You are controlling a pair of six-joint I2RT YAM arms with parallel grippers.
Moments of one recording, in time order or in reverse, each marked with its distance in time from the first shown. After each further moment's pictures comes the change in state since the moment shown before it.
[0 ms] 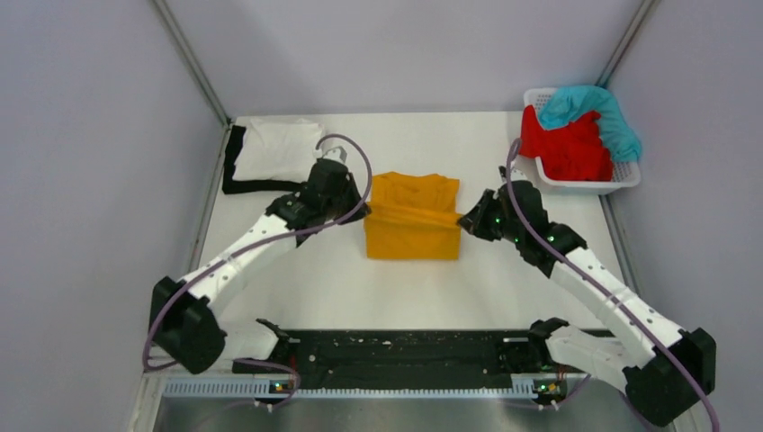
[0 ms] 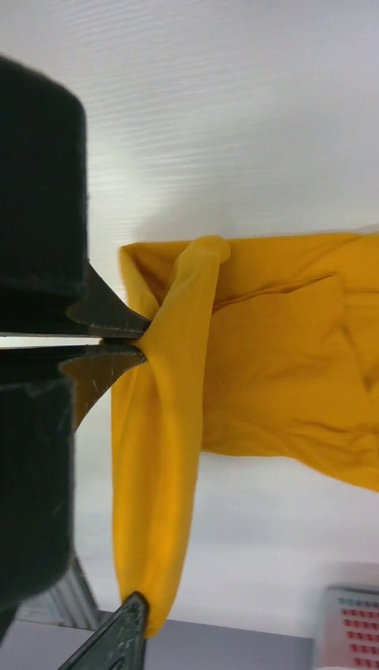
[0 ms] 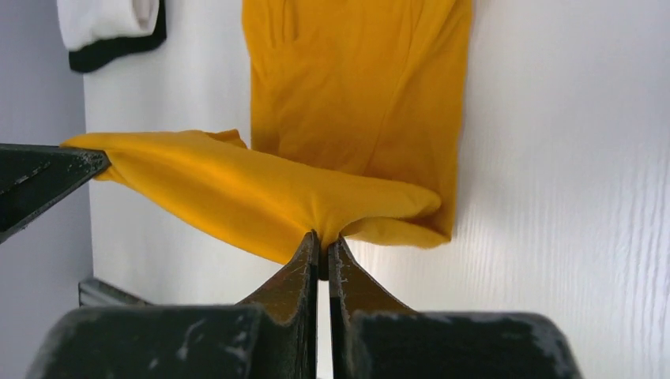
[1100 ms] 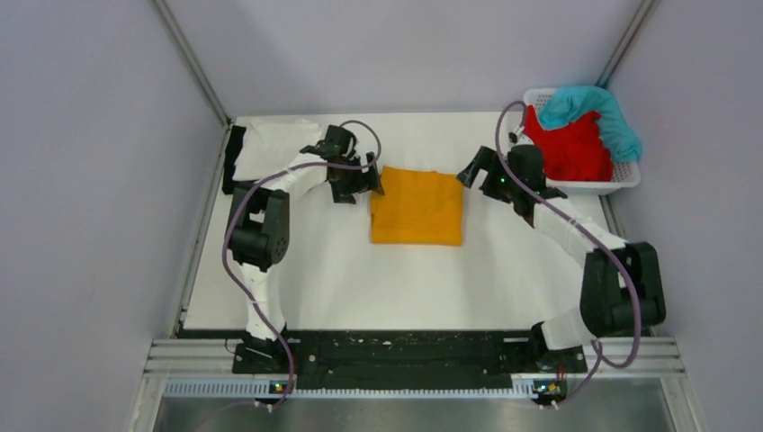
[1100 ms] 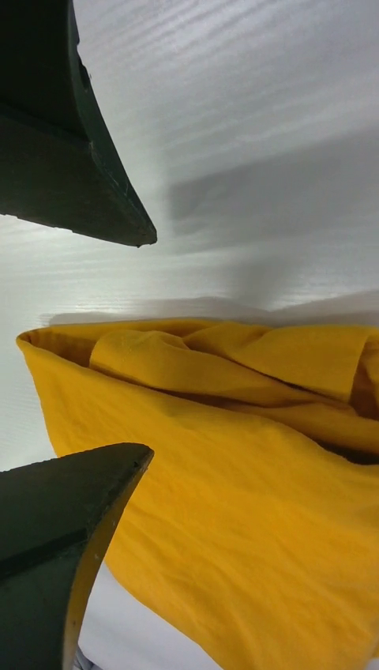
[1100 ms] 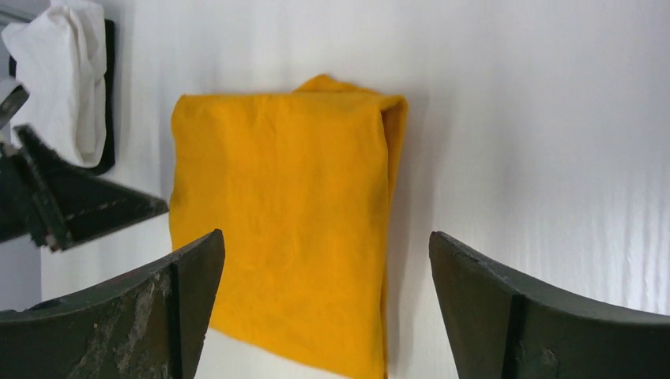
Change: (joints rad) left arm 0.297 0.782 0.505 -0.069 0.332 0.225; right arm -0.317 0.594 0.197 0.426 -0.154 -0.168
